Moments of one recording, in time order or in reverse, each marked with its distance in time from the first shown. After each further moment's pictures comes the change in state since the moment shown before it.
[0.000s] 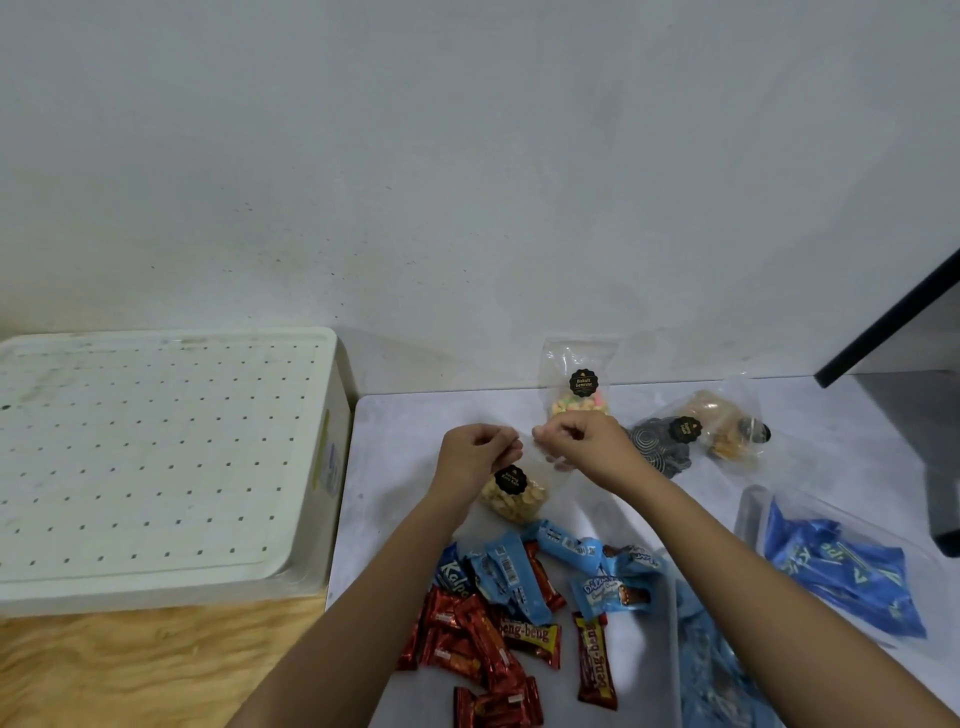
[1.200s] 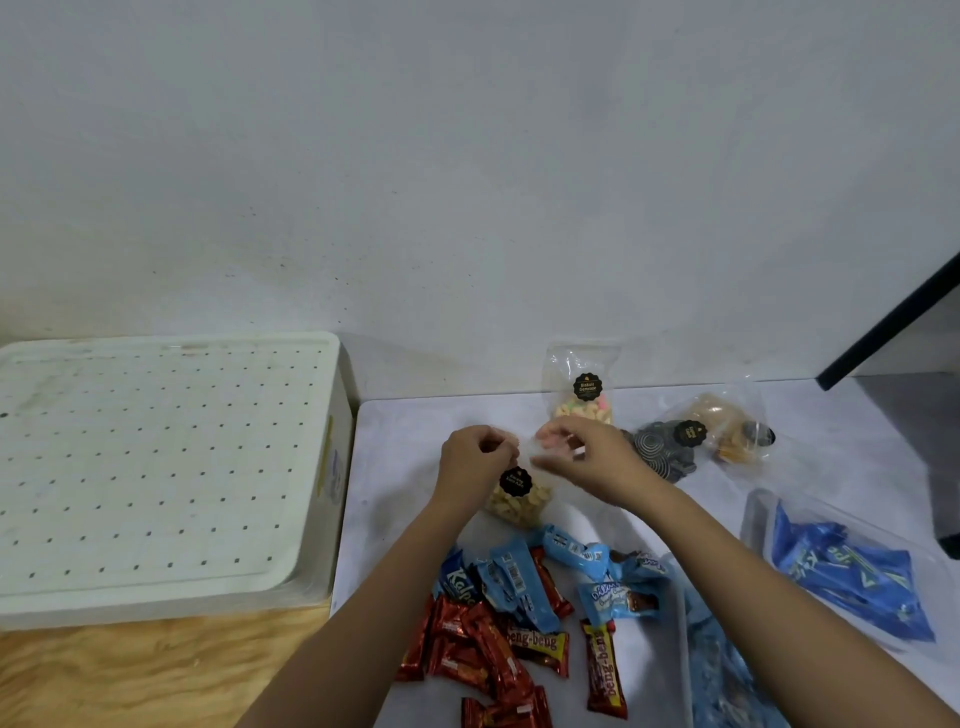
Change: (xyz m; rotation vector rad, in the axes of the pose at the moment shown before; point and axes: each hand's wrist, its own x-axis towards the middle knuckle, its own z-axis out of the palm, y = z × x) left_hand 0.006 -0.005 -0.009 0.381 0.068 0.202; right_hand 0.002 0.007 0.004 -0.205 -0.024 -0.043
